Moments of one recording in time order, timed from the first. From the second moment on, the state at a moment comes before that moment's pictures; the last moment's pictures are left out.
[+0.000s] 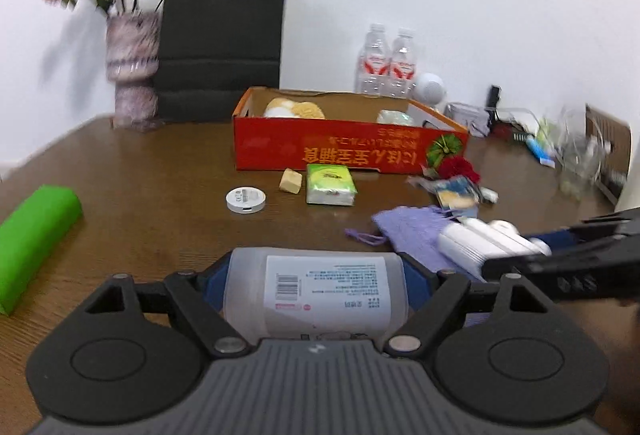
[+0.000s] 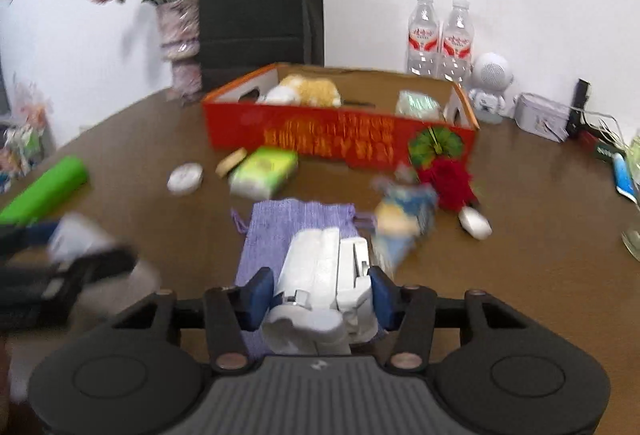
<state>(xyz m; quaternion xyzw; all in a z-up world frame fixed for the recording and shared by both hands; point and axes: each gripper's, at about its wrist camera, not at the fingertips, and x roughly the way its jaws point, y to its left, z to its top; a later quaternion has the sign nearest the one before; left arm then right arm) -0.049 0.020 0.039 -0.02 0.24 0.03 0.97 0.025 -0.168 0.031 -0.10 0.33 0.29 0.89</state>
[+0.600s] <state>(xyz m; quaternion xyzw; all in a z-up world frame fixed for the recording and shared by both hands) -0.045 0.002 0.016 0.03 0.32 0.03 0.95 0.015 -0.153 0.019 -0.16 0.34 0.23 0.90</state>
